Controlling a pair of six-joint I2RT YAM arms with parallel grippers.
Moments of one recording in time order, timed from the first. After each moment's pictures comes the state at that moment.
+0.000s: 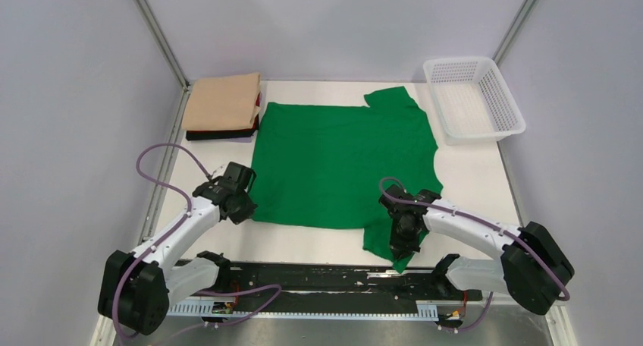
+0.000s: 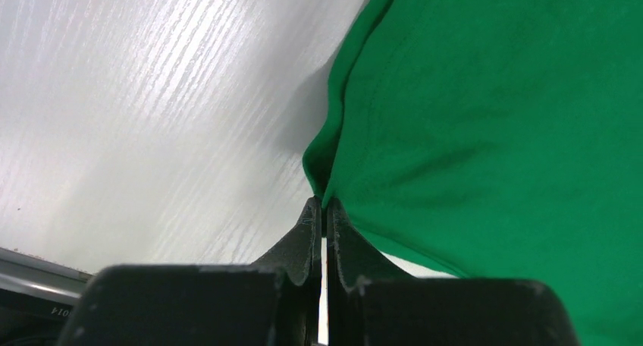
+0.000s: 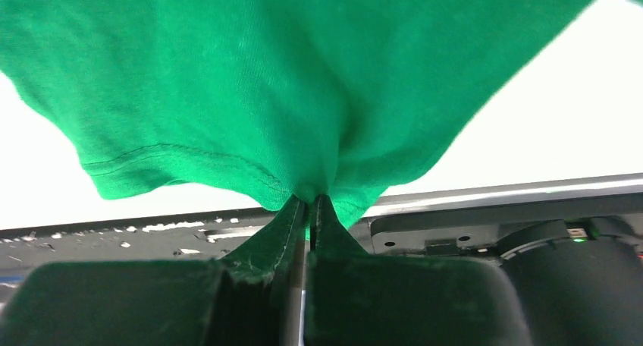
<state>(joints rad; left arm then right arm) -0.35 1.06 0.60 -0.75 -0.23 -0.96 0.74 1.22 0.59 -0.93 -0.07 0.97</state>
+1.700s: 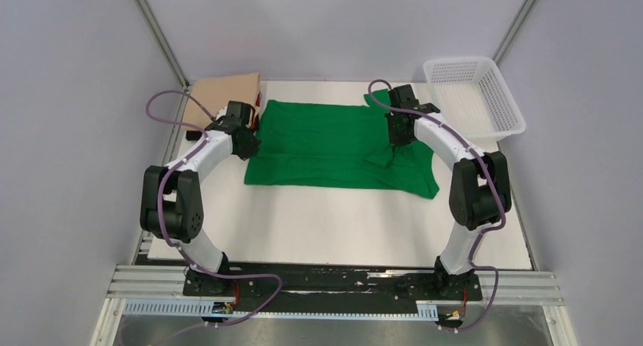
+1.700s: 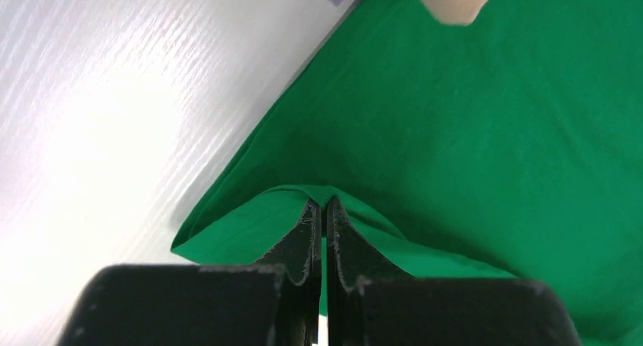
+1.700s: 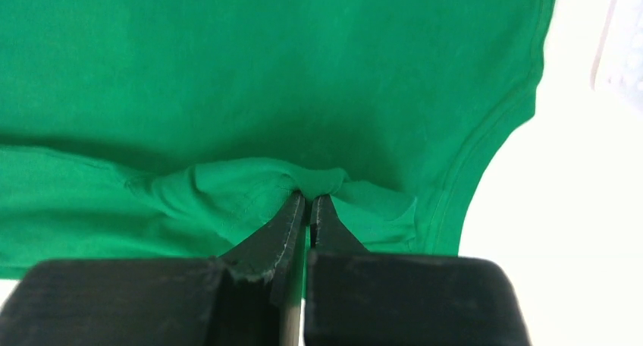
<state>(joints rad) -0.17 1.63 1.14 -0.51 -0.18 -0.86 0.30 1.80 1.43 -0.68 0.17 0.16</state>
